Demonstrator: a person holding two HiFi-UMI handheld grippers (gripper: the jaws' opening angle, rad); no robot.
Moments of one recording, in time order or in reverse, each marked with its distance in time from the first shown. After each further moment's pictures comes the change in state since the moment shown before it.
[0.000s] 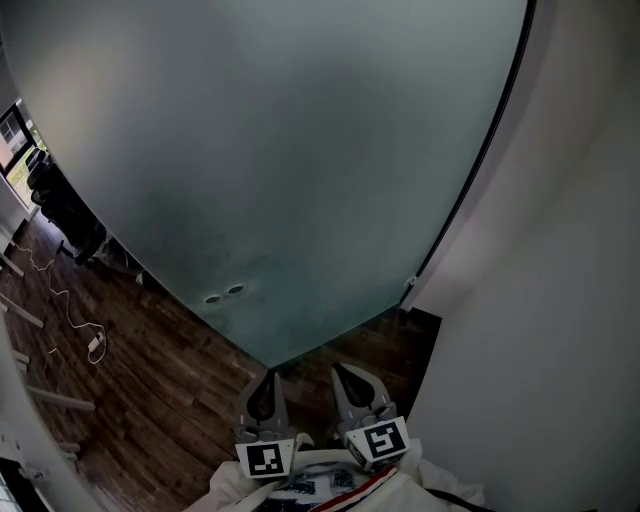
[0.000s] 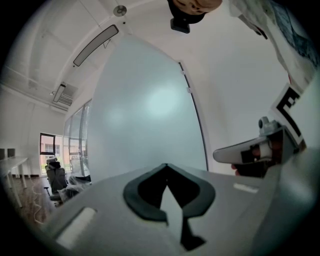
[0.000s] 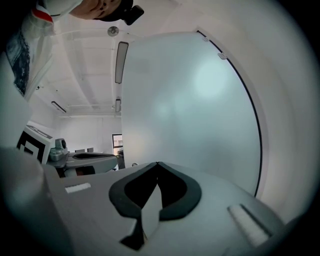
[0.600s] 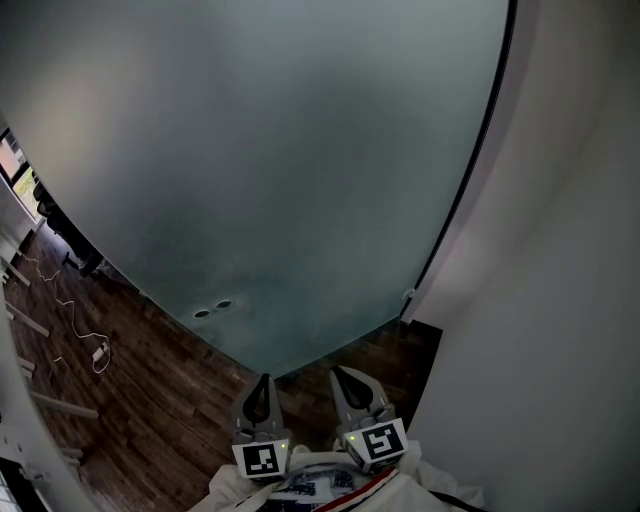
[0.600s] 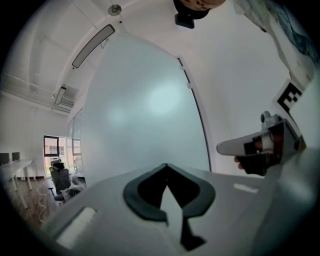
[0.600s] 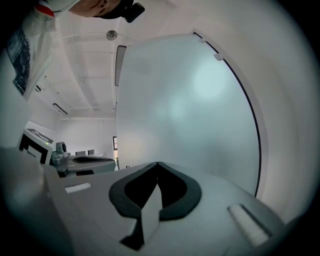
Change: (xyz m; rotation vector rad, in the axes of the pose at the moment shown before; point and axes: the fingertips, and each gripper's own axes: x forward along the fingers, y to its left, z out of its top) left arm 0.025 -0.018 -0.002 0.028 0.026 0.042; right arm 0.004 -0.033 0.032 0.005 -0.062 0.041
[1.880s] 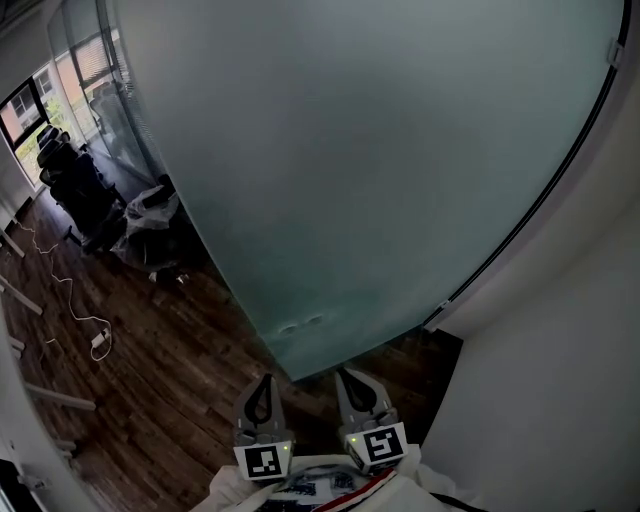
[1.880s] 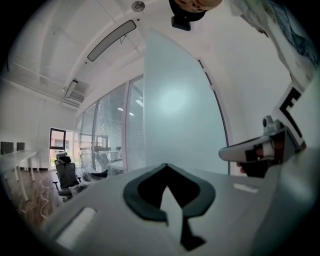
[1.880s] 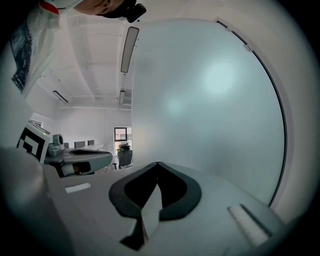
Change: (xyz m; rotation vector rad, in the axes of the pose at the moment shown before) left arm -0.015 0.195 -0.036 -0.077 -0.018 0.048; right arm 0.135 0.139 -0.030 -0.076 0.078 -0.007
